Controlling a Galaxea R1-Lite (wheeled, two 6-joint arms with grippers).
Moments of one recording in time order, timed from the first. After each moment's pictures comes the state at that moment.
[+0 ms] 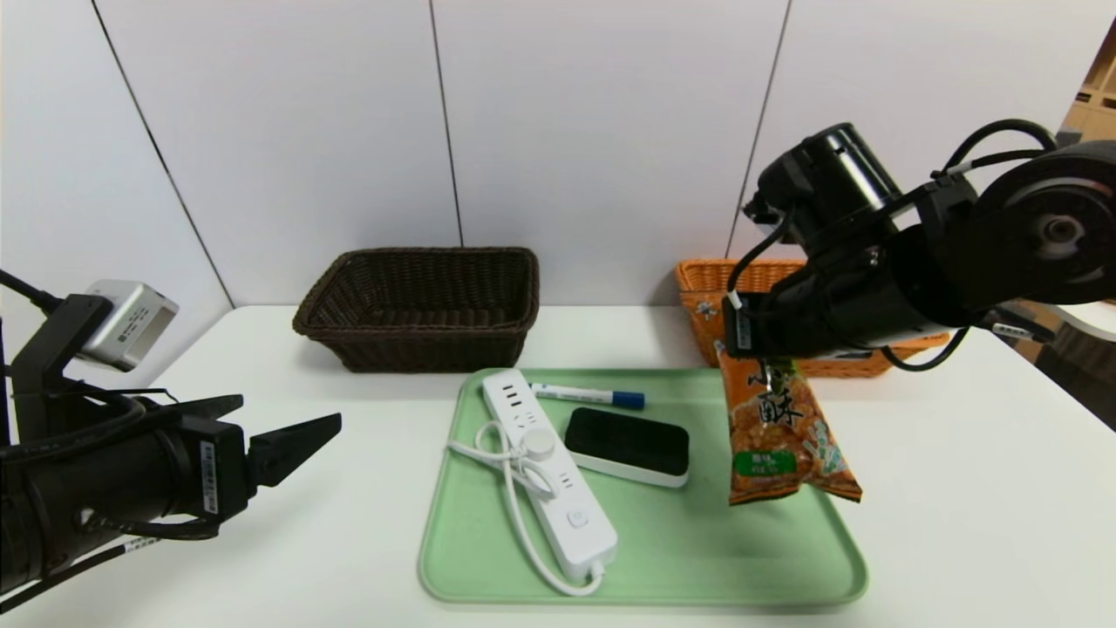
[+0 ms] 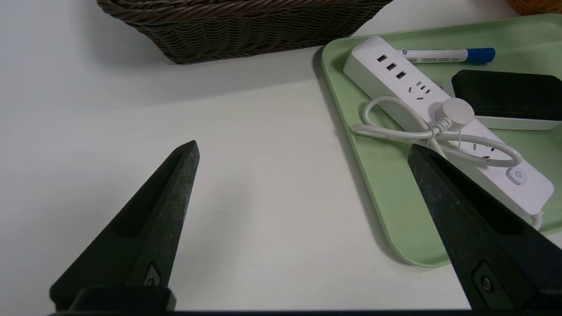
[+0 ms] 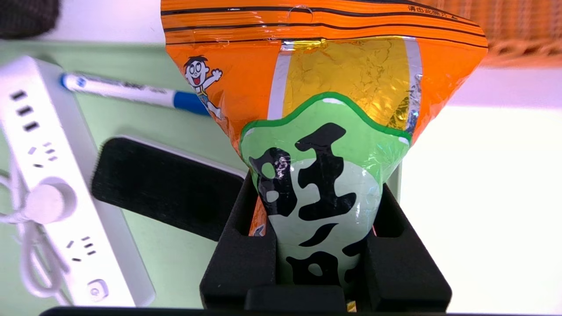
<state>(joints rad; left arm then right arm) -0.37 1.14 -0.55 -0.23 0.06 -0.14 0.54 1.78 -1.50 0.53 -0.30 0.39</state>
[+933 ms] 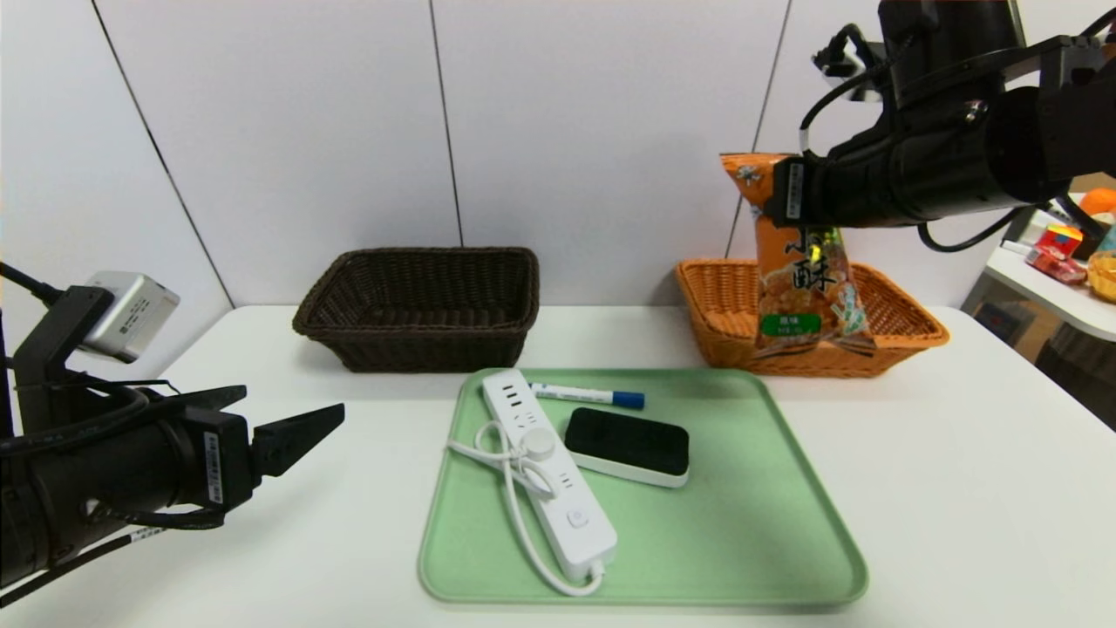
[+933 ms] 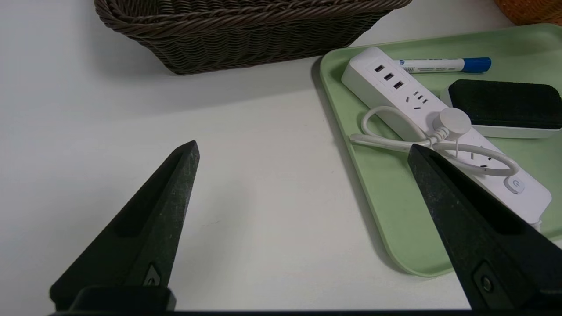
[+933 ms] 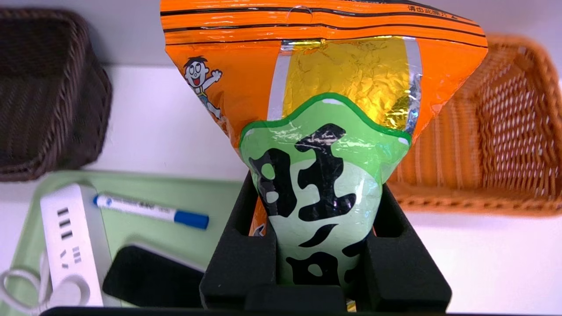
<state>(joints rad) -0.37 1.15 -0.56 -0.26 0.06 -0.13 0.41 1.77 -1.71 0.42 -0.31 0.19</state>
